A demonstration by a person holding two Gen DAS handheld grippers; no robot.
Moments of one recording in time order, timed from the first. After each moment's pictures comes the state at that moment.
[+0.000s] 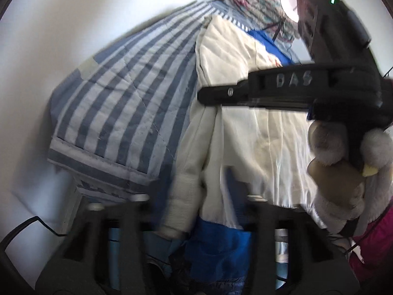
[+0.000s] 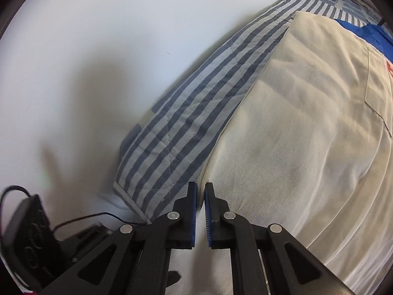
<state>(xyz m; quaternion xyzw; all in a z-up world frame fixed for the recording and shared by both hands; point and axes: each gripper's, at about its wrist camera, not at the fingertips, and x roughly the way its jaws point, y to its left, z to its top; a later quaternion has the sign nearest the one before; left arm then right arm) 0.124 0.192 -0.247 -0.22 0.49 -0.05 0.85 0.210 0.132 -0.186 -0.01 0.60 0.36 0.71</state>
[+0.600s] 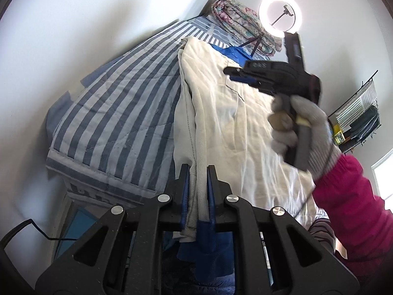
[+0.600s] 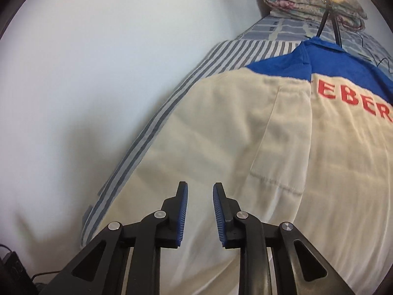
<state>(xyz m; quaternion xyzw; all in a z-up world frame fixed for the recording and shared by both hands) 0.105 0.183 -0.203 -0.25 0.43 -0.09 0.87 0.319 0.016 -0.158 0.05 0.49 0.25 0.83</state>
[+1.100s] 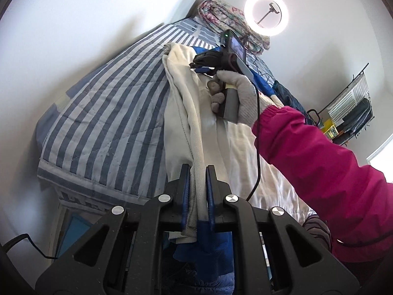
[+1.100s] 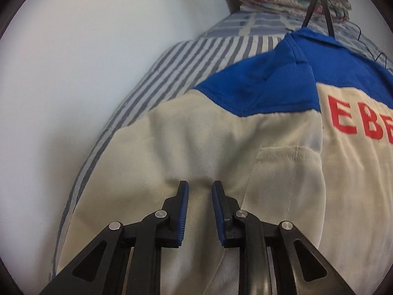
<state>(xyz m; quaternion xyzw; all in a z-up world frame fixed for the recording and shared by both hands) 0.114 0.164 -0.190 -0.23 0.42 -0.12 0.87 0.432 0.032 -0.224 0.06 0.51 0.18 0.84</state>
